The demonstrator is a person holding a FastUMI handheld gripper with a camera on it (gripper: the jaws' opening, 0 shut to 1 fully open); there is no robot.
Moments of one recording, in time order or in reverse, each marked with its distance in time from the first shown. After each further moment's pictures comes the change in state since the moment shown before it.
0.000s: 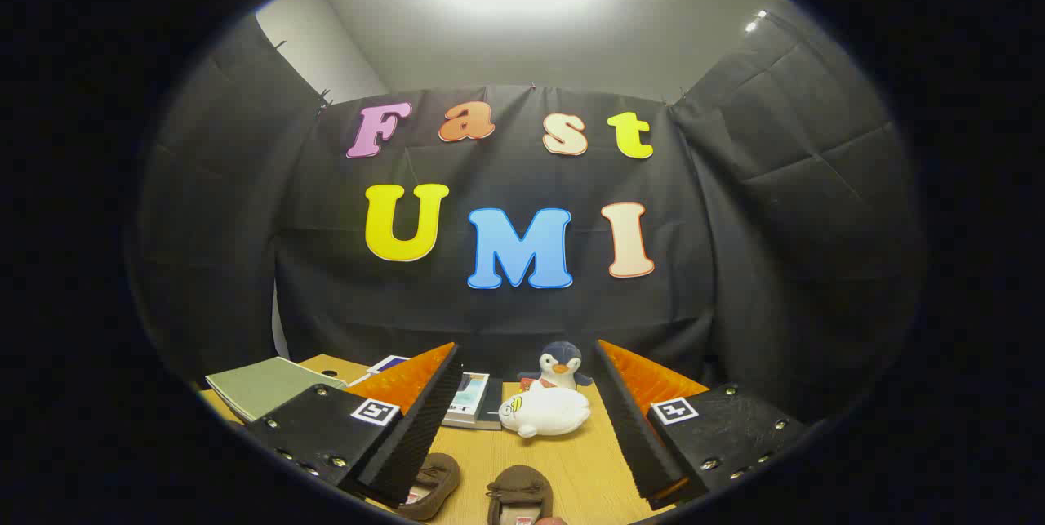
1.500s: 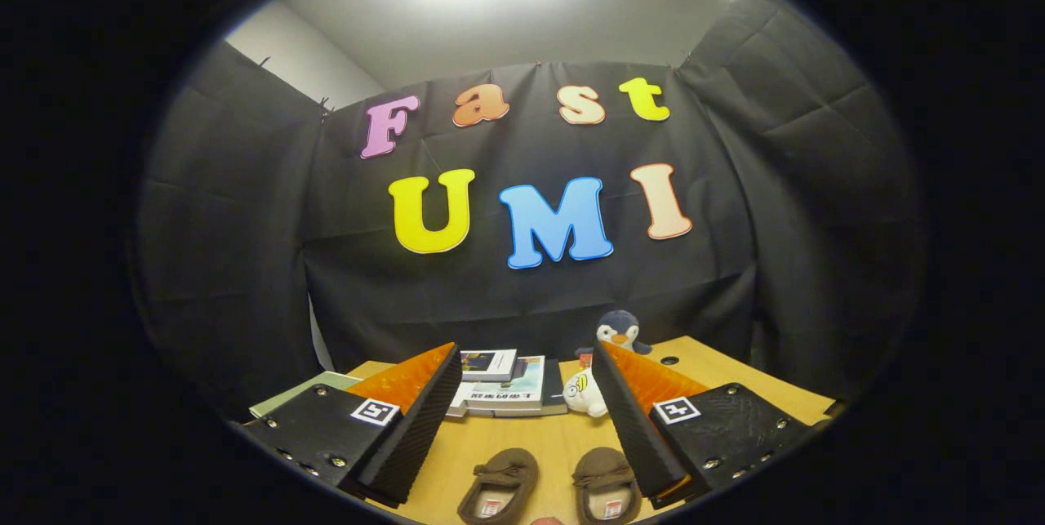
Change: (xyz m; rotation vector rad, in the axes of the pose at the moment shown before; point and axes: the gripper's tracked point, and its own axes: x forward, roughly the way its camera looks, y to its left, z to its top) arm 0.002 0.082 -0.032 0.171 0.107 0.091
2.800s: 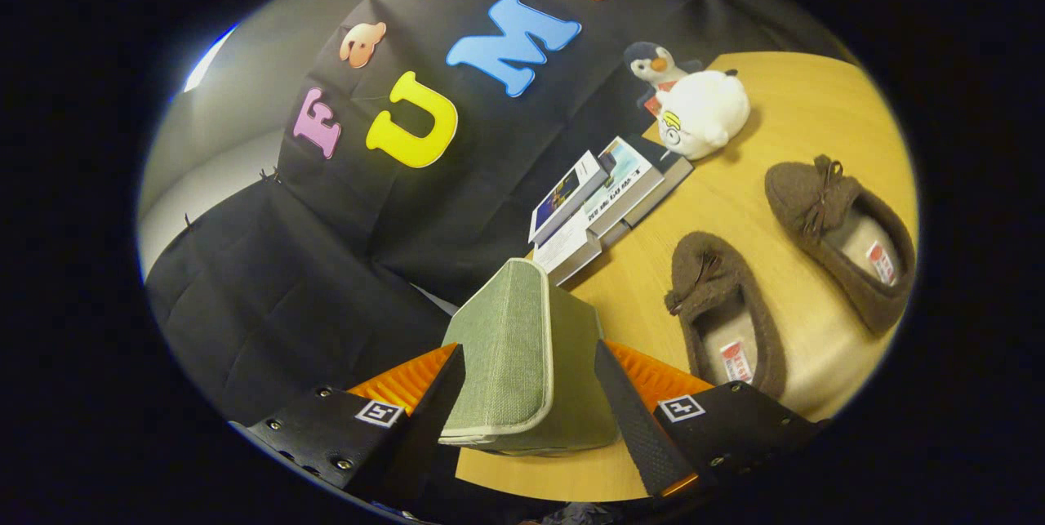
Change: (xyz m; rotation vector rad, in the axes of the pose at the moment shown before) arm -0.007 0.143 -0.169 0.801 0.528 0.239
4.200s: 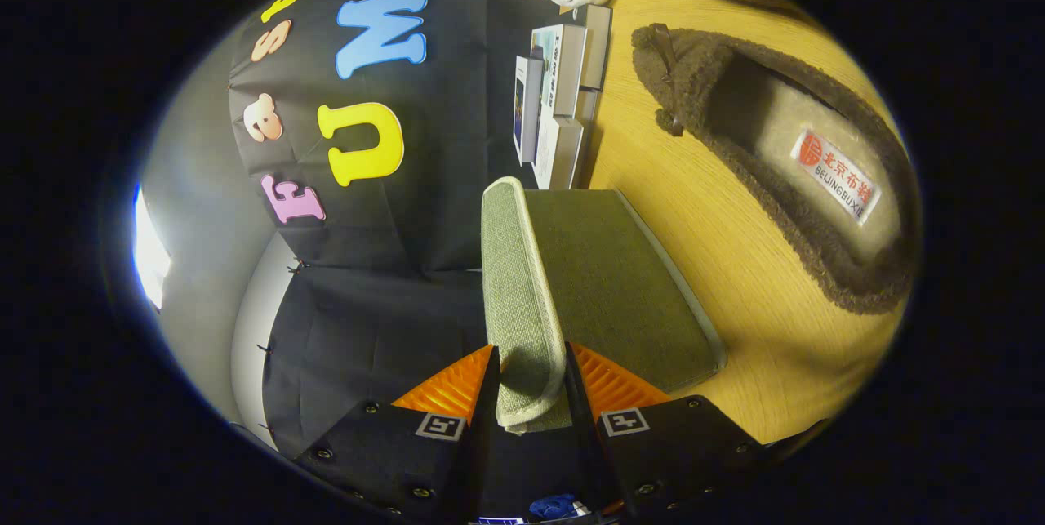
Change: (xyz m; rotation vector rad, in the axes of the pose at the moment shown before) arm 0.032 0.011 -0.060 0.511 0.240 0.207
